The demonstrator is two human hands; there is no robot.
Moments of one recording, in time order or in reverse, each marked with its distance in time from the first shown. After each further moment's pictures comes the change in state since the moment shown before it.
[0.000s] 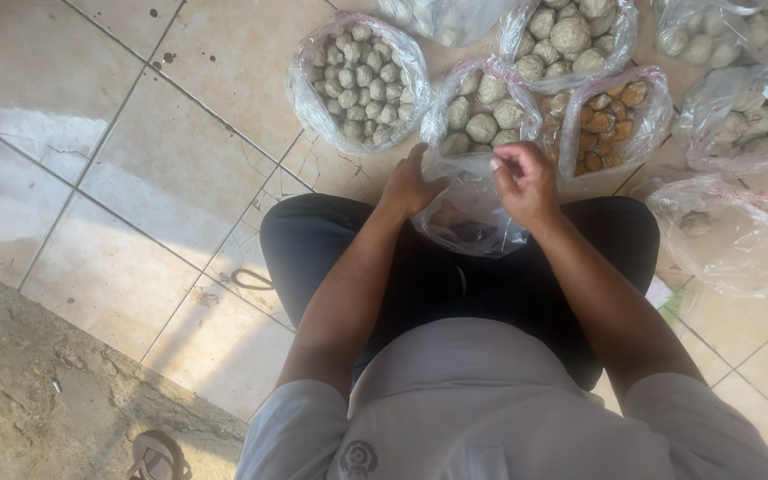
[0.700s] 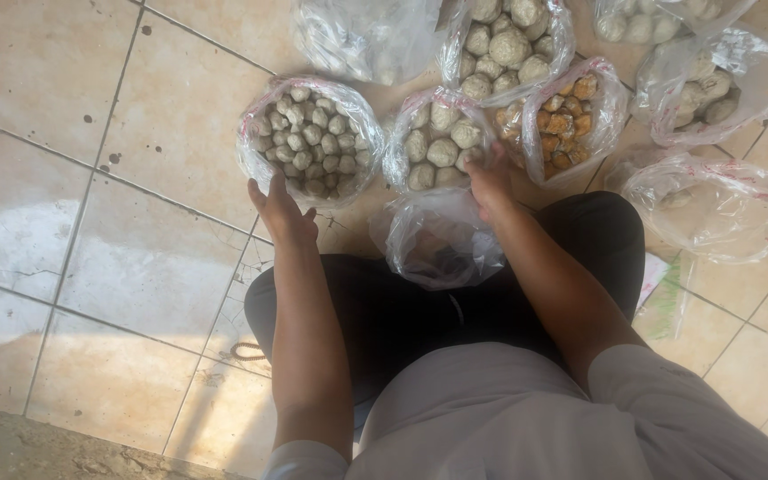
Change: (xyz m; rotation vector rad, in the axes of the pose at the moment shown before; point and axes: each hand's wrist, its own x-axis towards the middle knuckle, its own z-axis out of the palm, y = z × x) left_hand 0.050 -0.005 -0.126 -1.059 0.504 -0.570; right_hand 0.032 0.115 0.040 0.226 0.375 0.967
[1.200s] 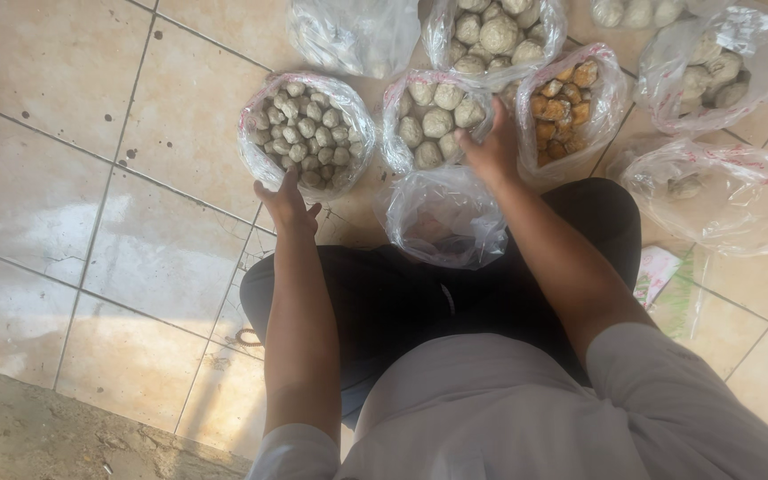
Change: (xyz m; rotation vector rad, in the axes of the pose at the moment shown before) left_hand -0.003 -0.024 0.002 0.171 0.057 0.025; right_hand 0.002 -0.044 -0.027 -0.423 0.051 -0.526
